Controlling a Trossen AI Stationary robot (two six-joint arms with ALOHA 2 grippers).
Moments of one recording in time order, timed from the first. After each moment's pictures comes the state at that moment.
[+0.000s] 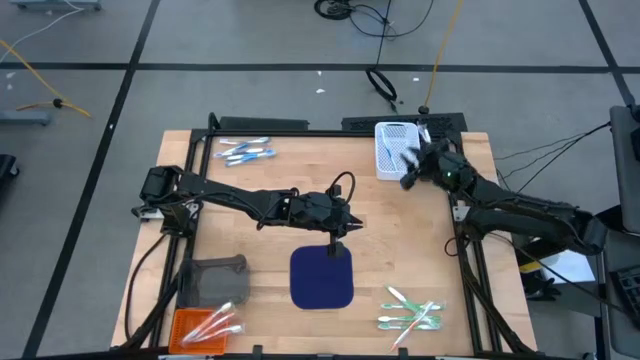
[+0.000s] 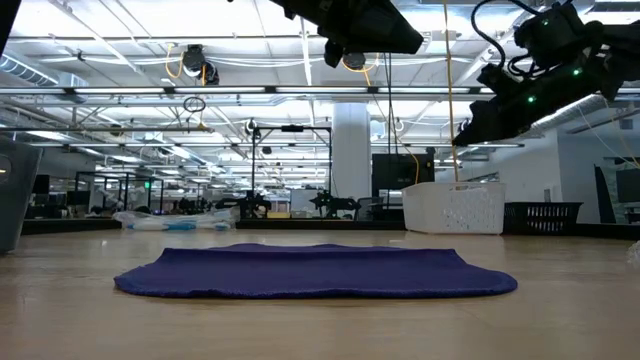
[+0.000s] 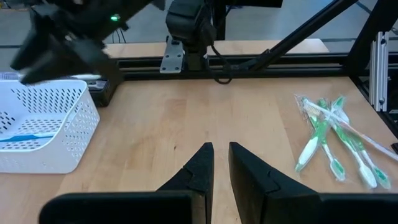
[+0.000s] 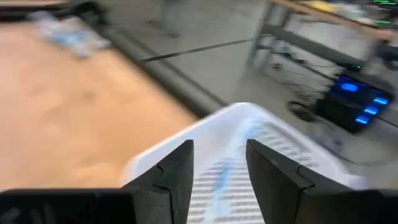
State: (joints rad) left arm -0.11 1.81 1.38 0.00 -0.10 -0.01; right arm -0.53 0.74 0.28 0.16 0.28 -0.11
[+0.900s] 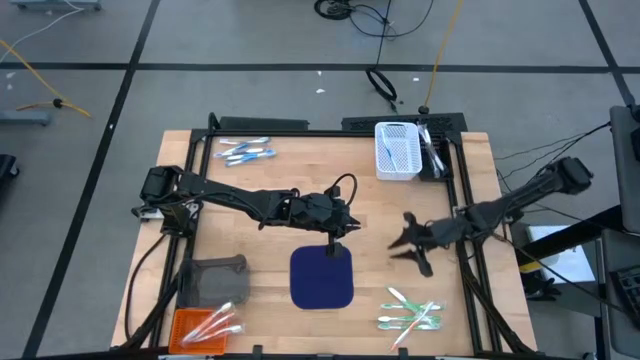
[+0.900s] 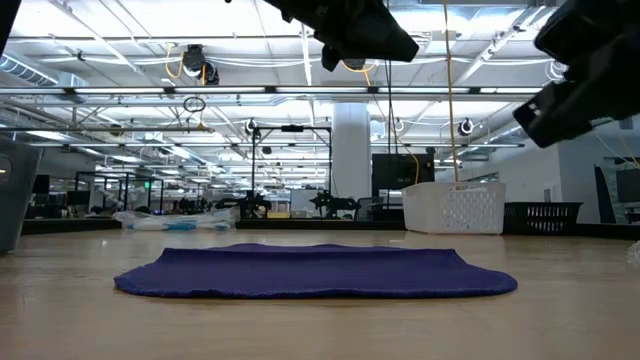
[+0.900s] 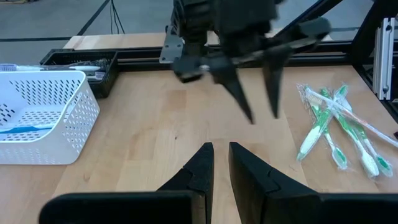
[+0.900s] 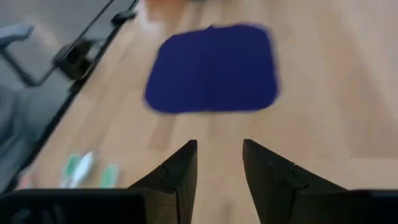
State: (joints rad) left arm -0.11 1.81 1.38 -0.03 -0.11 -0.01; right arm 0.43 0.82 0.28 0.01 0.10 0.33
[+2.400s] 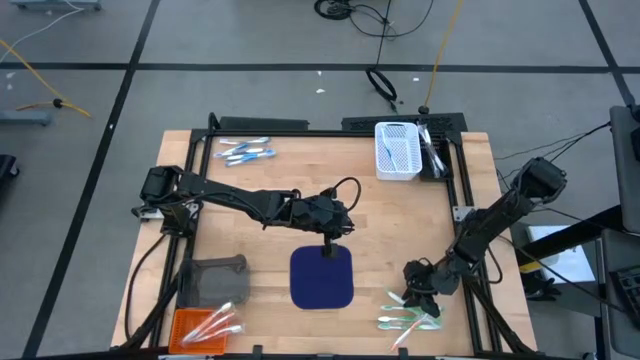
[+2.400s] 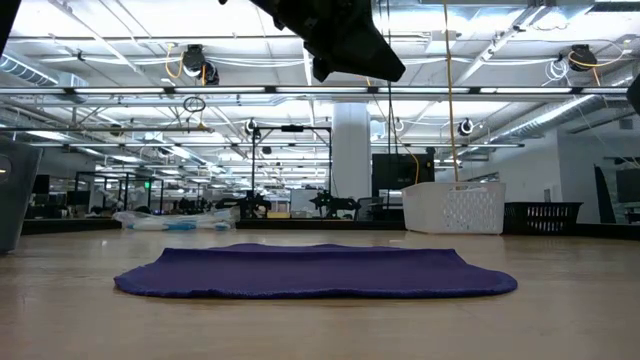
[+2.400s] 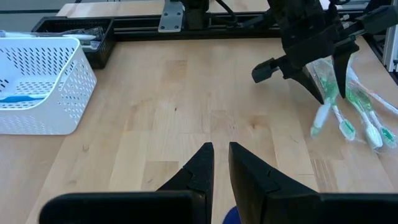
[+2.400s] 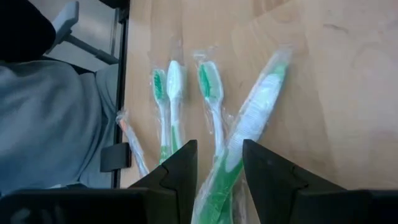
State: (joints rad) left arm -0.11 1.81 1.38 -0.14 -0.11 -0.03; right arm 0.83 1.35 0.28 0.40 0.08 1.07
